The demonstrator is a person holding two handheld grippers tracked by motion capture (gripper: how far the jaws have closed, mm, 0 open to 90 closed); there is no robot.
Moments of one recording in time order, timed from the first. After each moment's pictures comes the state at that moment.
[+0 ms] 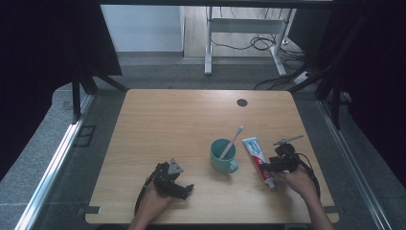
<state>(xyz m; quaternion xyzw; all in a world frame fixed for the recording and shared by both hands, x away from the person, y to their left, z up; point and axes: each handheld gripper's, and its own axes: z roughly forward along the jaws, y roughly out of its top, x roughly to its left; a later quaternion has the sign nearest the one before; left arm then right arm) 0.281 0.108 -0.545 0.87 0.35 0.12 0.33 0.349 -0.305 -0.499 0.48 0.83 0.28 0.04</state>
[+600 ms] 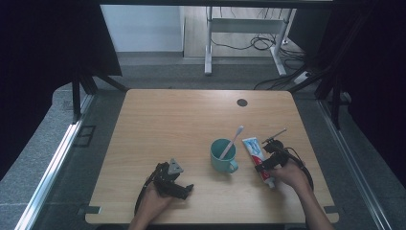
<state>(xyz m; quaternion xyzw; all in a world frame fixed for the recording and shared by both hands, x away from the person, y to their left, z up) 0.281 0.108 -0.544 0.87 0.35 0.12 0.33 0.371 -0.278 -0.503 0.48 0.86 0.17 0.01</state>
